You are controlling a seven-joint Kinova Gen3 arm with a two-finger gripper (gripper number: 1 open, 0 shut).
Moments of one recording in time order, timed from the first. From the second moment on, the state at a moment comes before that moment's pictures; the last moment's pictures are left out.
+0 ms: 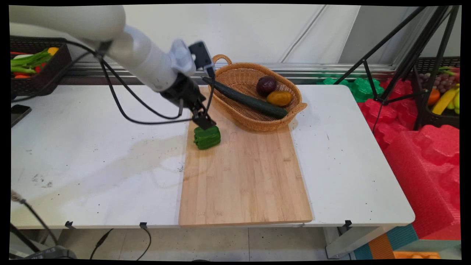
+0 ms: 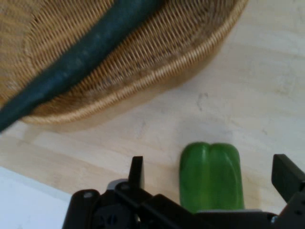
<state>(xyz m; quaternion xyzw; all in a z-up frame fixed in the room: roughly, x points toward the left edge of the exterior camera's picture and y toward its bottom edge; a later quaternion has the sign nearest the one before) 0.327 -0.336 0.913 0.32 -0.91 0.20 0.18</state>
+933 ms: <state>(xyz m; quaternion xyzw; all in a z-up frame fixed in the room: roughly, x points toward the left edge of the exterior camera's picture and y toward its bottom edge) 0.314 -0.402 0.967 0.26 -0.91 0.26 0.18</state>
